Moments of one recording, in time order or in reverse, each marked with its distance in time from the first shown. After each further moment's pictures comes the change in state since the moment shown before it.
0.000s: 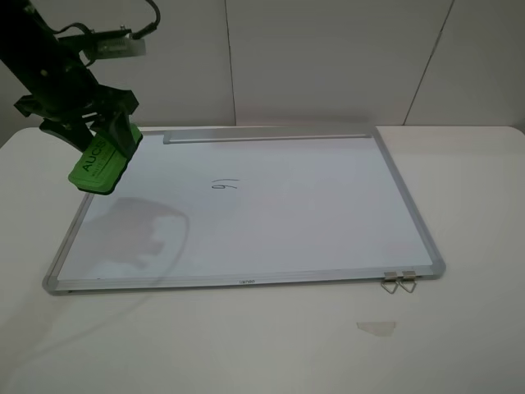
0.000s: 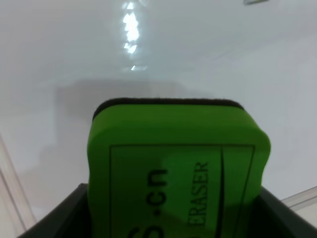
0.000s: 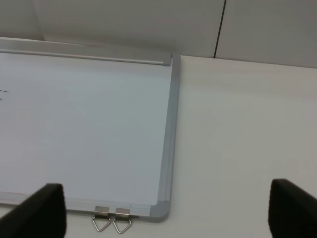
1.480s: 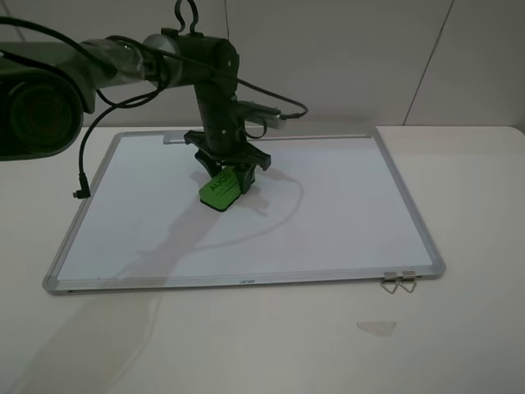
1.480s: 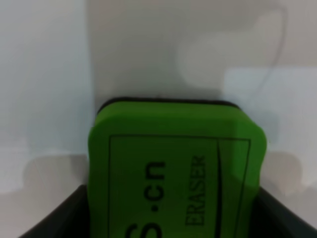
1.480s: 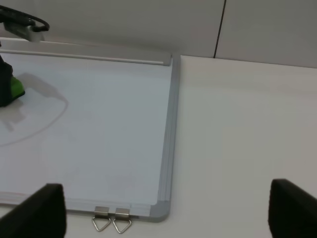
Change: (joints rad) left arm -0.296 0.749 -0.731 0.169 0.093 -0.099; right arm 0.000 0.000 0.000 0.000 0.000 0.000
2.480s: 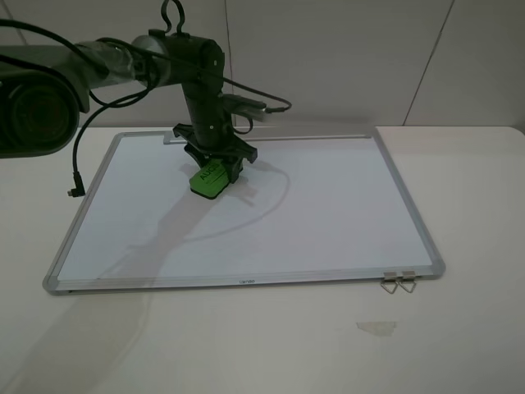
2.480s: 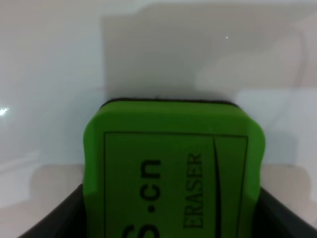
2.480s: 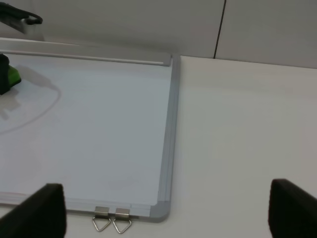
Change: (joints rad) left arm 0.044 0.035 -0.021 0.023 -0.026 0.012; right arm 0.000 0.000 0.000 0.000 0.000 0.000
